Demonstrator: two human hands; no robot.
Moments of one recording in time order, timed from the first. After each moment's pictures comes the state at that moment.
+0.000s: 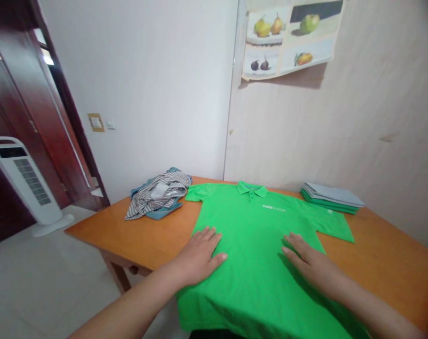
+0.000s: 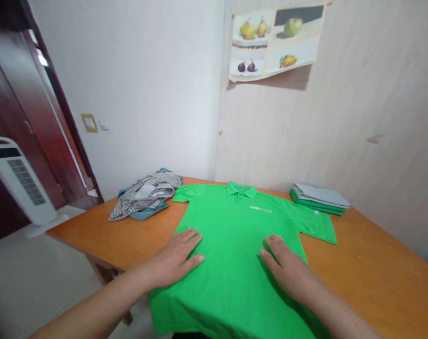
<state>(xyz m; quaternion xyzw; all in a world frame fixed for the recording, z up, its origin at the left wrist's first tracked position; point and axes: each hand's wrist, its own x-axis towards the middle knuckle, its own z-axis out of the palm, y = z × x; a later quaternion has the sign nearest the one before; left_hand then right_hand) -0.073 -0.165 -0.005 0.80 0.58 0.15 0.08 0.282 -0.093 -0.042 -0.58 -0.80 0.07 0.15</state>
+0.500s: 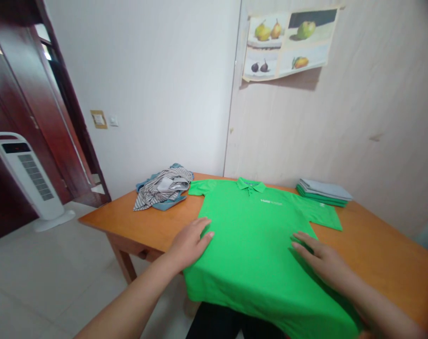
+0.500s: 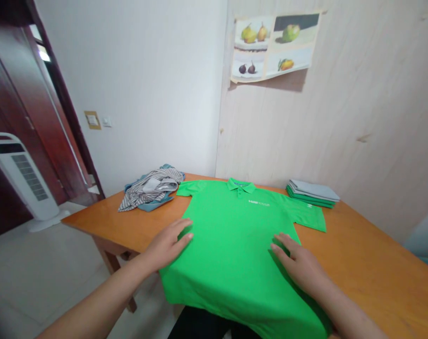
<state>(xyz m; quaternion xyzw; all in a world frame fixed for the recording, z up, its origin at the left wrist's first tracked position) -0.098 -0.185 -0.013 0.75 0.58 0.31 0.06 0.308 -0.123 -0.037 -0.60 -0.76 0.10 0.25</state>
